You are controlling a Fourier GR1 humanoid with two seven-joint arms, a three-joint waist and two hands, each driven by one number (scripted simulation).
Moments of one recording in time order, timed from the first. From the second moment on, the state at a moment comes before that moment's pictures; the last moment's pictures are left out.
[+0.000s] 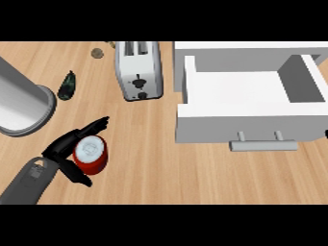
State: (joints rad) left arm -0.45 0.34 -0.14 -0.49 -0.25 -0.53 -0.81; right arm 0.26 -0.04 -0.20 -2.13 -0.07 0.18 0.08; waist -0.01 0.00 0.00
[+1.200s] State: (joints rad) left arm -0.37 0.26 0.02 -0.62 0.02 -0.41 -0.64; right arm 0.29 -0.02 -0.24 -2.16 -0.09 0.18 0.08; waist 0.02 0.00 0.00
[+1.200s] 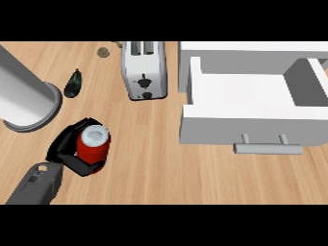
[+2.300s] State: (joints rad) left arm -0.42 0.06 -0.01 -1.35 0.06 0.13 -0.04; right arm 0.29 -0.03 -0.28 -2.20 -0.13 0.20 0.11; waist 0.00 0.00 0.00
